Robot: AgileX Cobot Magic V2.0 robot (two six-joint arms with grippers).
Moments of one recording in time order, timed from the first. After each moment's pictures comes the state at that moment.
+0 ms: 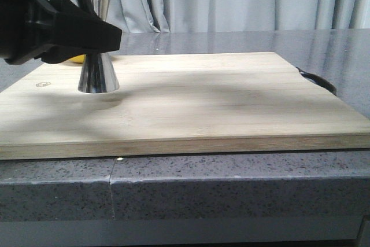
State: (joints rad) left arm -0.54 1.32 -0.51 0.58 -0.55 -0.52; right arm 0.66 1.49 -1.11 -1.17 -0.21 -0.09
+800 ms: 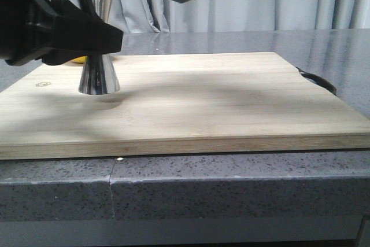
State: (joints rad) left arm -0.54 1.32 -0.51 0.59 -0.55 -0.52; right arm 0.66 1.49 -1.11 -1.28 -0.20 -0.09
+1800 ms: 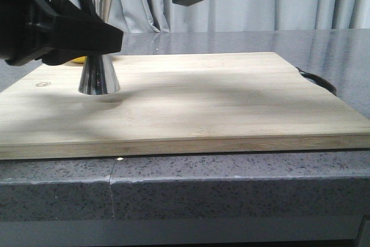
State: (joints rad) left arm -0.54 1.32 -0.51 0.59 -0.55 -0.52; right arm 0.66 1.49 -1.11 -1.36 -0.20 -0.09
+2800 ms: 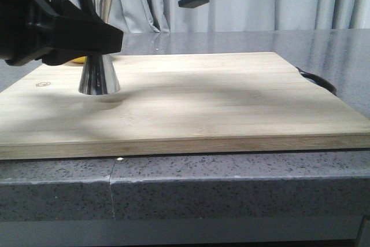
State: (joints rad) left arm -0.54 1.32 -0.51 0.59 -0.55 -0.52; right arm 0.66 1.49 -1.11 -1.43 -0.20 -0.10
